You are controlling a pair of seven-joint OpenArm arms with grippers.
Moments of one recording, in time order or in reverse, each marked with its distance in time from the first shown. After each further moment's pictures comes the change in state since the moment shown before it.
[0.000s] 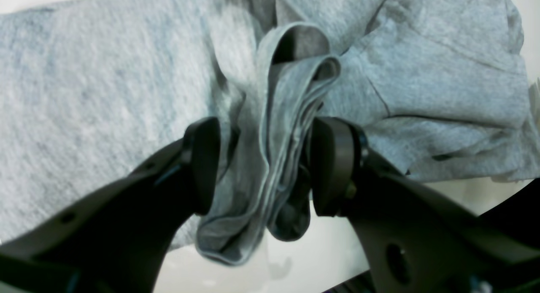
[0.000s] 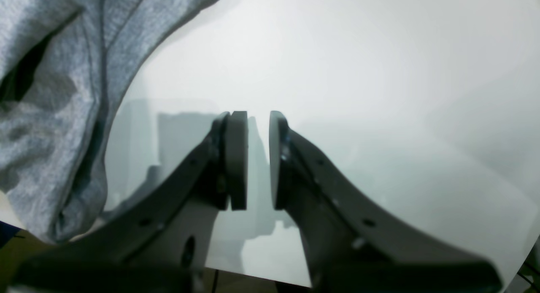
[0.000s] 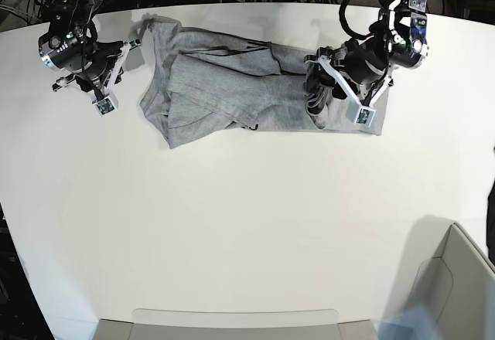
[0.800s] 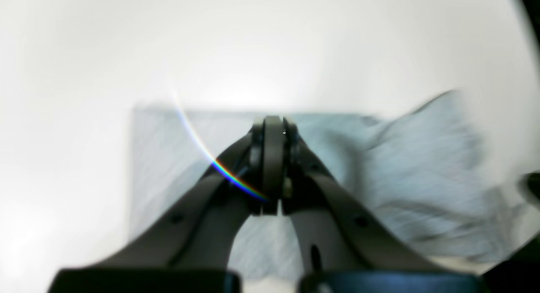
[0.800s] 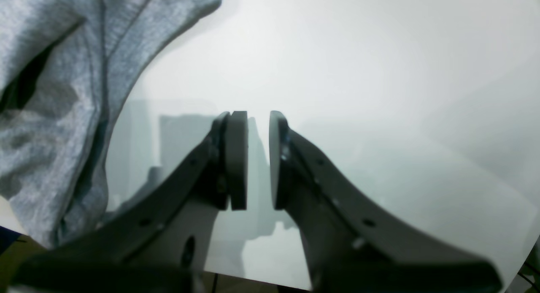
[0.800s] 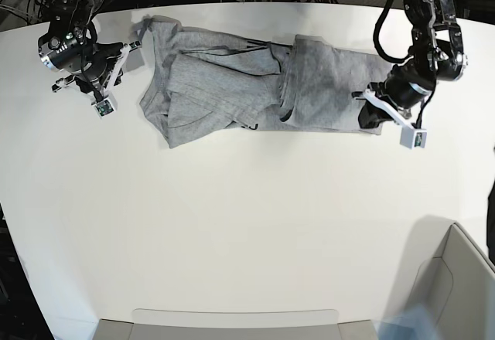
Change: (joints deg) left arm -2.0 -2.0 -13.7 -2.3 -8.5 0.0 -0.8; right arm 0.6 -0.3 0.4 0.0 0.0 0.0 0.0
